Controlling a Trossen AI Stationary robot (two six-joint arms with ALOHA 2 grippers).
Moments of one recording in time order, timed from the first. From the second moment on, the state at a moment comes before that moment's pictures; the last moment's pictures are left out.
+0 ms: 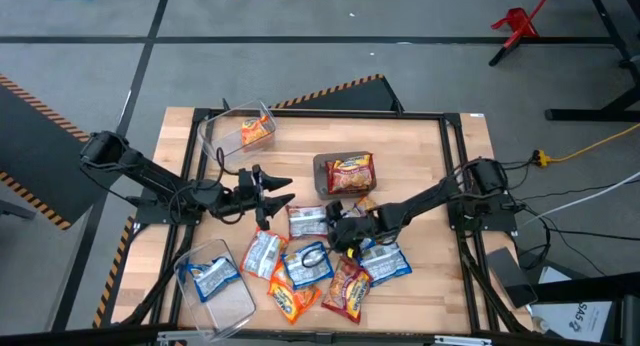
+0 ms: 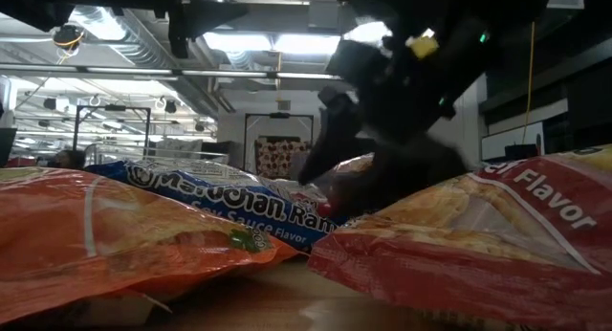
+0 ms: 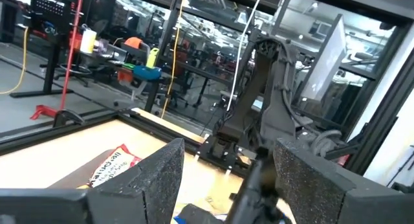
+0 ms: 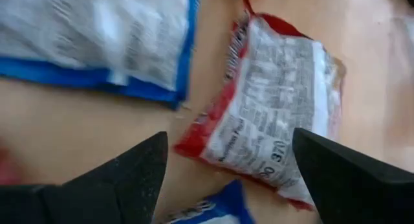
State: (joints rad) left arm -0.31 1.16 0.40 0.95 -0.60 -0.29; right arm 0.27 1.91 0.99 0.13 0.25 -0.48
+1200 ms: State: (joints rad) left arm -0.32 1.16 0.41 1.21 -0.49 -0.23; right arm 0.26 1.73 1.37 -0.34 0.34 -0.23
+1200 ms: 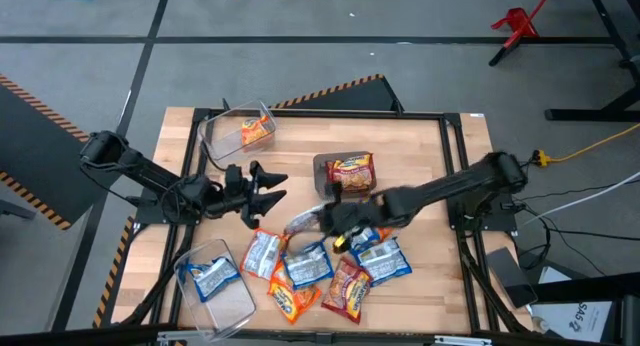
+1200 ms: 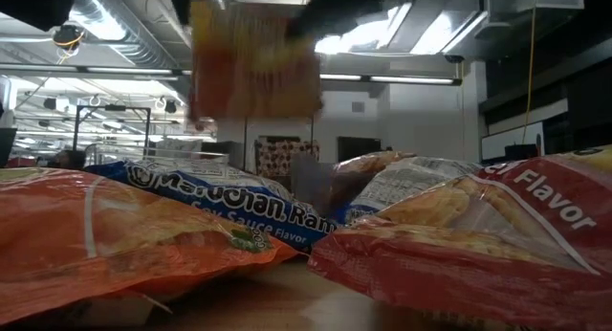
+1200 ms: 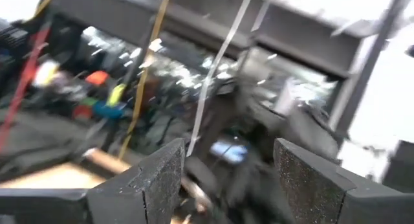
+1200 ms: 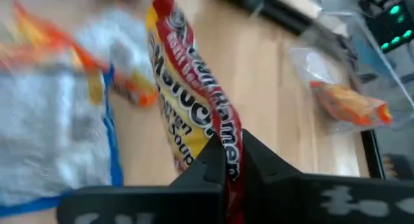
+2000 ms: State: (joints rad) left arm -0.17 1.43 0.63 1.36 -0.28 0.16; right arm 0.18 1.20 1.44 -0.24 0.19 -0.03
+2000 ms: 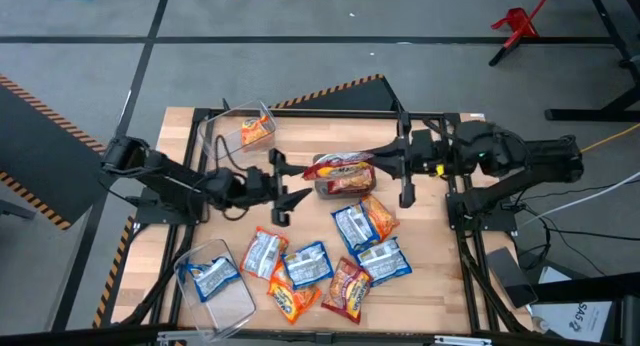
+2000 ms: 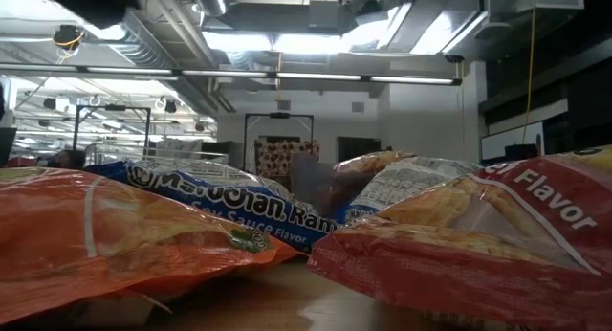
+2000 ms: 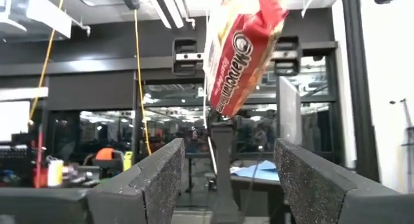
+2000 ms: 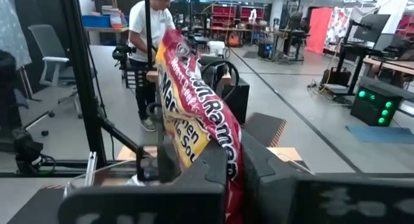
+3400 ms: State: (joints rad) left arm -0.08 1.58 0.90 1.31 -0.13 0.14; right arm 0.18 1.25 1.43 -0.24 0.17 -0.11
